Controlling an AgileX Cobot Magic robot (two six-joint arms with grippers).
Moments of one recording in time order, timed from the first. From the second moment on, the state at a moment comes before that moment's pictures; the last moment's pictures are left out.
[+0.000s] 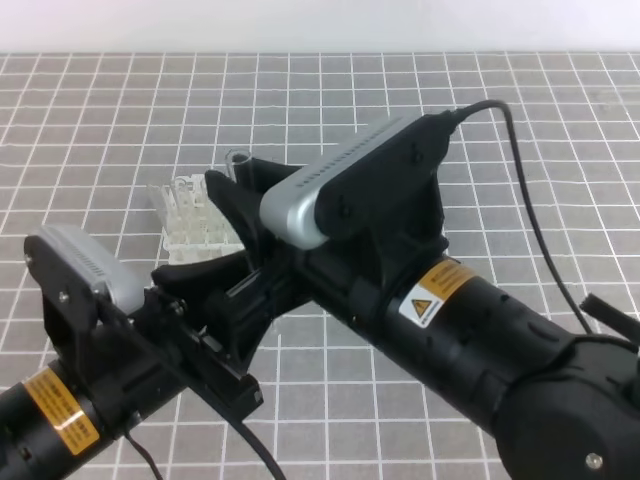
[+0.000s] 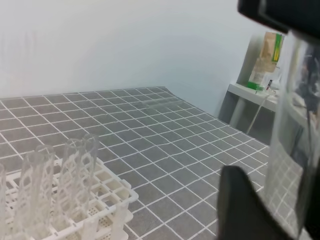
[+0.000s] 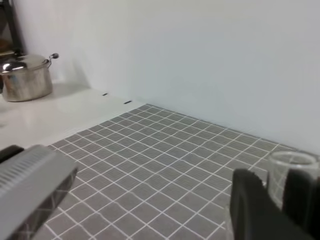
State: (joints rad) left arm -0.70 1.10 -0.35 0.28 -0.71 -0.43; right arm 1.10 1.40 -0.93 0.57 -0.50 -0.44
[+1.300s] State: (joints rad) left arm -0.70 0.08 0.00 0.85 0.03 -1.03; right arm 1.10 1.22 -0.92 1.33 -0.39 -1.30
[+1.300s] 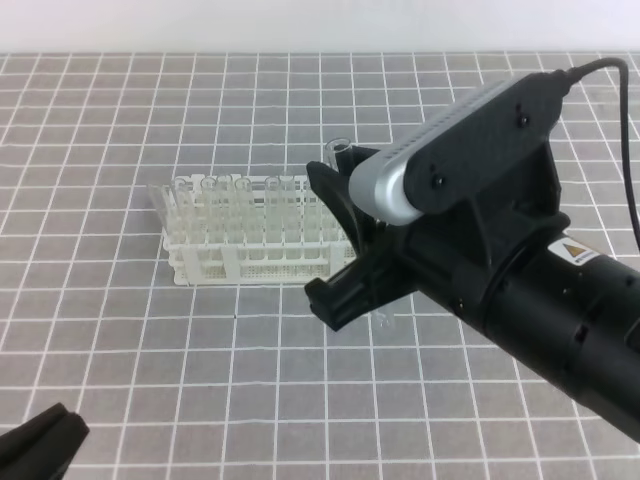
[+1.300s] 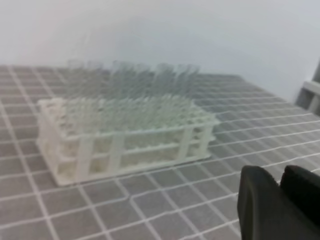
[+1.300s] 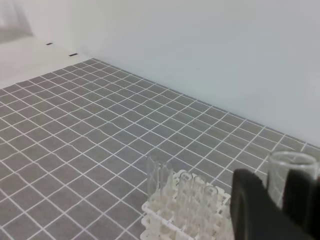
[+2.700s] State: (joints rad) left arm -0.70 0.08 0.01 0.86 0.14 -1.05; right arm 0.91 1.23 -0.77 0.67 -0.50 -0.63
